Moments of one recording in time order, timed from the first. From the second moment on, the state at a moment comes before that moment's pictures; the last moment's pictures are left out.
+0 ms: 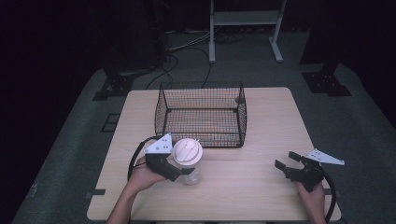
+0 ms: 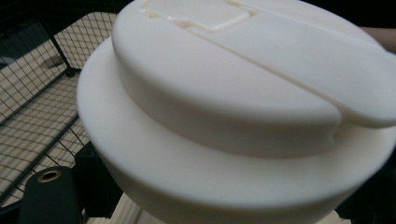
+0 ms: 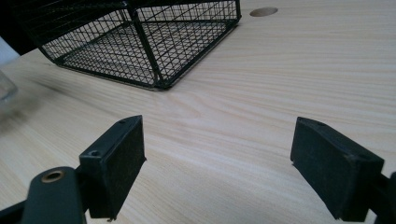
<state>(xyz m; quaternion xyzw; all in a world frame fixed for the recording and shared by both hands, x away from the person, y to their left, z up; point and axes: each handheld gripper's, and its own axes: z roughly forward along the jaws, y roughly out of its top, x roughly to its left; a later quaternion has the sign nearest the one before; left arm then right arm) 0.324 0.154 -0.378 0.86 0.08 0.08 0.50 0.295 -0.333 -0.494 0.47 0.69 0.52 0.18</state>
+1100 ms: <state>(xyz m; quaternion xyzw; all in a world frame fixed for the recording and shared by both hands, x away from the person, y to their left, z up) 0.442 0.118 -0.261 0.86 0.07 0.07 0.51 0.296 -0.333 -0.494 0.47 0.69 0.52 0.18</state>
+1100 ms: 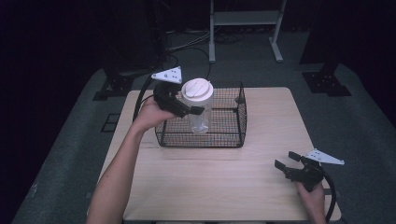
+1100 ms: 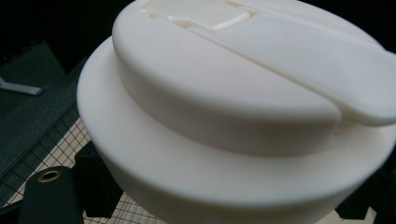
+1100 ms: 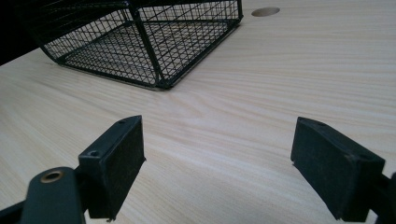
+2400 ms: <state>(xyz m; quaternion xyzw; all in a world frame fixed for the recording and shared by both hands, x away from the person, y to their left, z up) 0.524 0.075 -0.367 0.89 0.17 0.04 0.43 0.296 -0.333 -0.494 0.46 0.69 0.52 0.18</state>
